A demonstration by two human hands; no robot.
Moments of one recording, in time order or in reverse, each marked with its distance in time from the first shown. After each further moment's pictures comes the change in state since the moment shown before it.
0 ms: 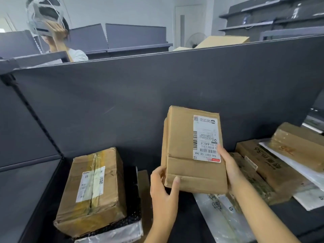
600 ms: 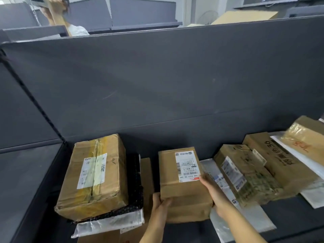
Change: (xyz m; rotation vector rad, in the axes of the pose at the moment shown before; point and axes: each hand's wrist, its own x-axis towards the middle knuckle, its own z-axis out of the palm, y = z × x) left_hand -0.020 -0.094 -0.019 -0.170 -0.073 -0.879; right_hand 0.014 0.111 -0.020 -0.296 0.079 0.188
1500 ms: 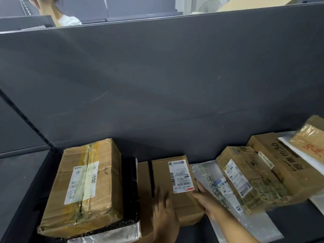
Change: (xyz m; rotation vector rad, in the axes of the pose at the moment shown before) left_hand 0.055 -0.030 0.015 1.280 0.269 0.570; right_hand 0.067 0.043 0.001 -0.228 -0.032 0.119
